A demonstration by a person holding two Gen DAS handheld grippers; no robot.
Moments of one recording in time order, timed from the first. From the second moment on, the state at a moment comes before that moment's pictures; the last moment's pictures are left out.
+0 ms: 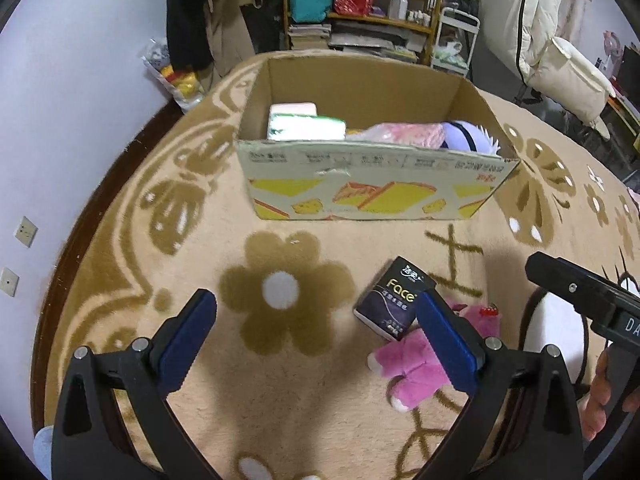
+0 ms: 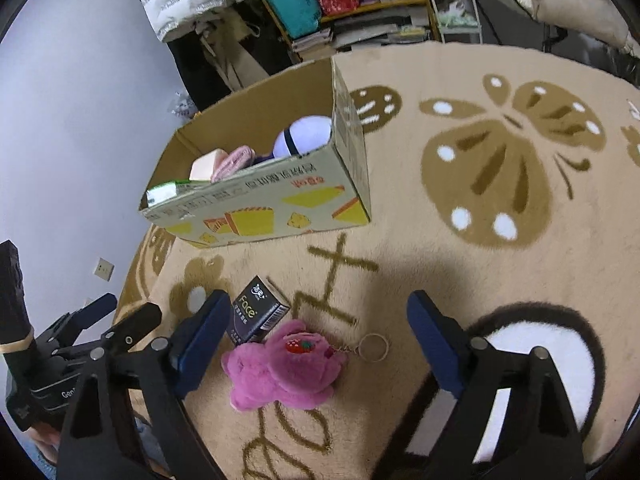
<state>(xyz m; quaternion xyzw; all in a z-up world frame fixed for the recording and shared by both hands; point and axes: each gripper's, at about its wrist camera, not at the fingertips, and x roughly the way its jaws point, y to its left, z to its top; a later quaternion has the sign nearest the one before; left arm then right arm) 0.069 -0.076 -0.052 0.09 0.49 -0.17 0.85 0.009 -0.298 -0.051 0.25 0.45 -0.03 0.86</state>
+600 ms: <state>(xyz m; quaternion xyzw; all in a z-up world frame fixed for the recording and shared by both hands) 0.082 -0.108 -0.095 0.11 0.55 -0.22 0.80 0.026 -0.289 -0.083 0.25 0.52 0.01 0.82</state>
